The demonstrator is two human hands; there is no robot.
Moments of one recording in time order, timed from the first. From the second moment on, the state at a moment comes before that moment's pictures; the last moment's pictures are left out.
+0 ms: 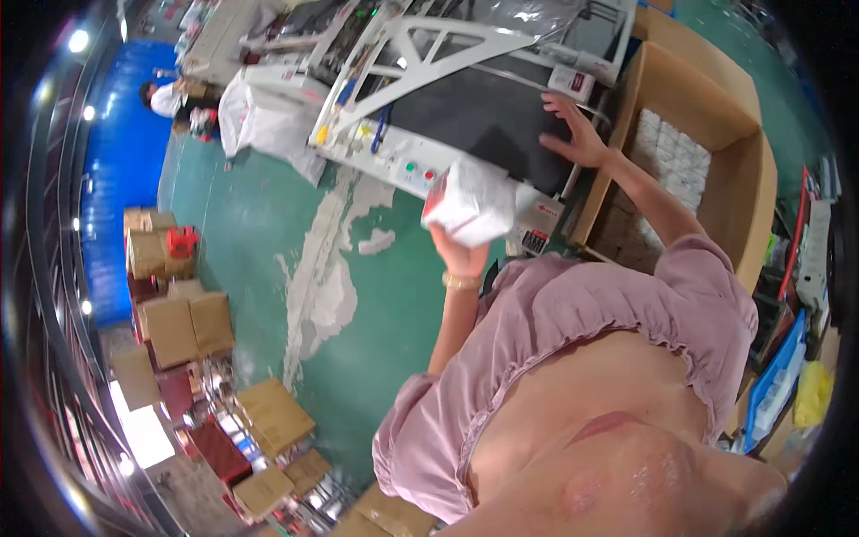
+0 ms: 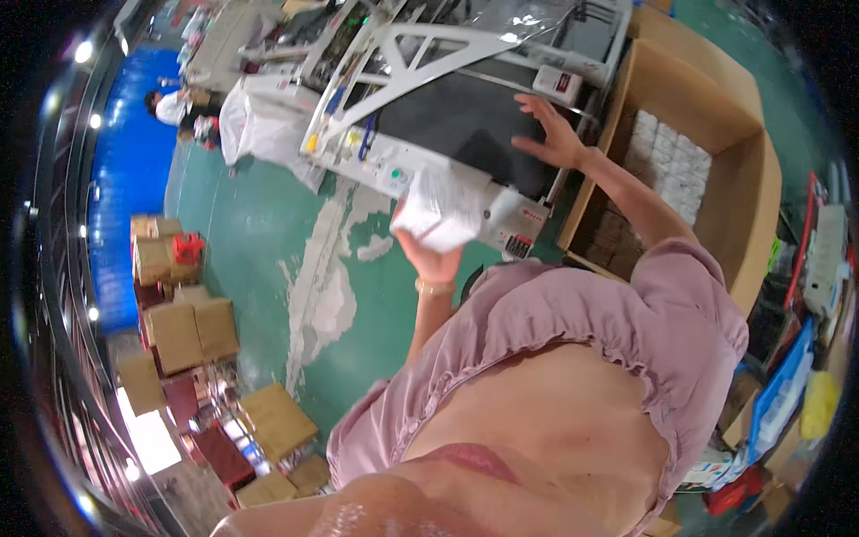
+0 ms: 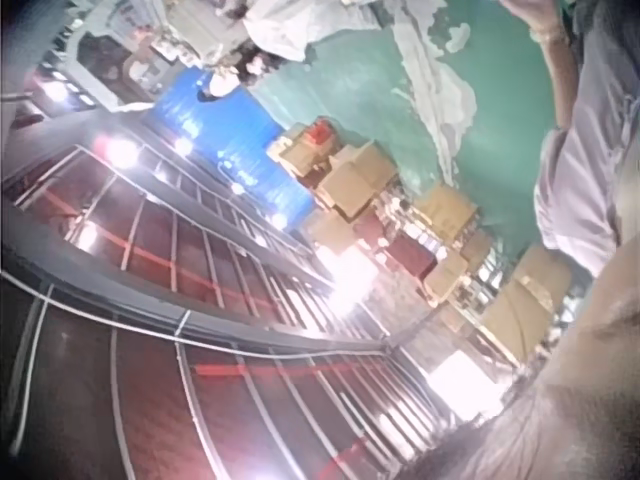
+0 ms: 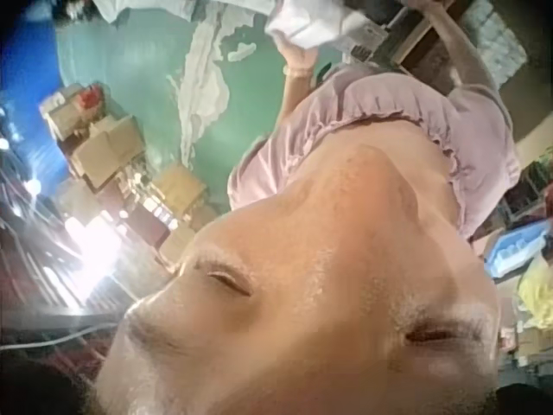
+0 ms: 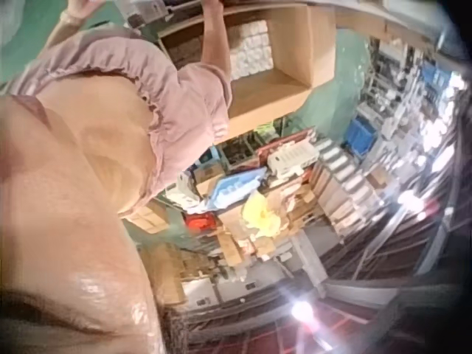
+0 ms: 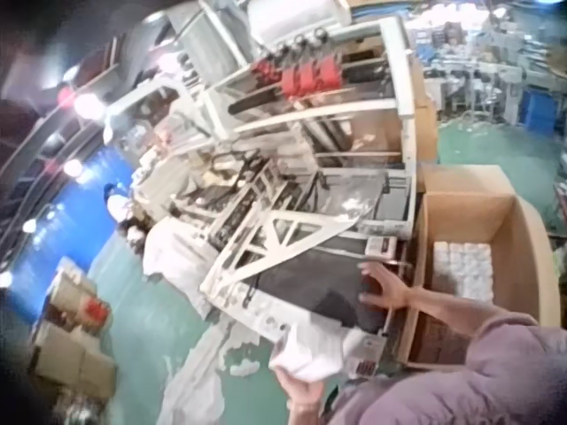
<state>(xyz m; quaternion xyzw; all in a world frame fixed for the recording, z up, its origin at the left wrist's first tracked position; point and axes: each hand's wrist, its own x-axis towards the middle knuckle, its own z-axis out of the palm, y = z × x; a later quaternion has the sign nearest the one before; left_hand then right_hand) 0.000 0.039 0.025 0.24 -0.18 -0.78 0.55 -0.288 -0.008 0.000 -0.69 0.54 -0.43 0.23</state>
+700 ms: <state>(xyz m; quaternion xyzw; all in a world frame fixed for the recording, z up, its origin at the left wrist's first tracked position) -0.001 0.009 -0.005 0.28 0.10 -0.80 0.53 -0.268 0.023 0.010 -0.76 0.48 -0.43 0.06</state>
